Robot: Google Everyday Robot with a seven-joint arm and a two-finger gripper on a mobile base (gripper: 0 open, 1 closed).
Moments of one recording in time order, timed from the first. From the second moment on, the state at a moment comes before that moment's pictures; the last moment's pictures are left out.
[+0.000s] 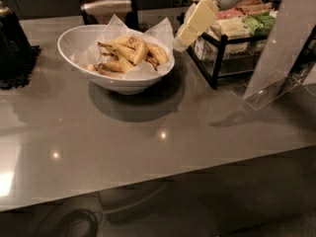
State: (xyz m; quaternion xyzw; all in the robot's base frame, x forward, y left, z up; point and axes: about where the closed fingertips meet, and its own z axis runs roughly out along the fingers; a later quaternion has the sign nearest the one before) arm 0.614 -0.055 1.011 -0.60 0.71 0.15 0.34
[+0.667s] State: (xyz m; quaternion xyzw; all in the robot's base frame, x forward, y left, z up) arm 0.673 0.011 1.000 -0.59 0.70 0.19 0.34
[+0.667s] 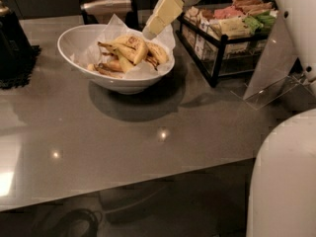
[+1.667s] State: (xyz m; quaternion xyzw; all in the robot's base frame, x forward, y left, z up) arm 0.686 0.051 0.996 -0.60 0.68 0.22 0.36
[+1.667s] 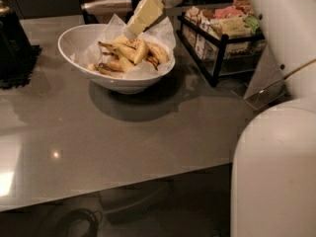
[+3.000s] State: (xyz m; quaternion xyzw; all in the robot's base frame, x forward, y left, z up) arm 0.706 0.085 0.953 -0.60 0.70 0.23 0.31
